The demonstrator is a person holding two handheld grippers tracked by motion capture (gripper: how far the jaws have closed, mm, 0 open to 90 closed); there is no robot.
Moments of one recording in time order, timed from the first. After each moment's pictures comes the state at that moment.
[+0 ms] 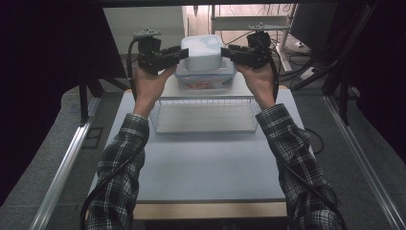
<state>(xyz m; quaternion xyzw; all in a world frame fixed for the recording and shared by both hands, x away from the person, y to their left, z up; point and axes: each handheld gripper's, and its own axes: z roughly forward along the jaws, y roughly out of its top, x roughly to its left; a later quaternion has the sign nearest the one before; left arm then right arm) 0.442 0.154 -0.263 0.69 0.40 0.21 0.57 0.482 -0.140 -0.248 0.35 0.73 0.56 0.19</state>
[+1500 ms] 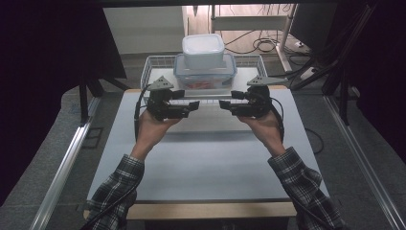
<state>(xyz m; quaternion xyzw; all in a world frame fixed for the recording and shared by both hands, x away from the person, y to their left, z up) 0.384 0.134 -0.354 0.76 0.35 0.17 0.53 0.414 -0.161 -0.344 0.30 0.78 0.54 0.13</state>
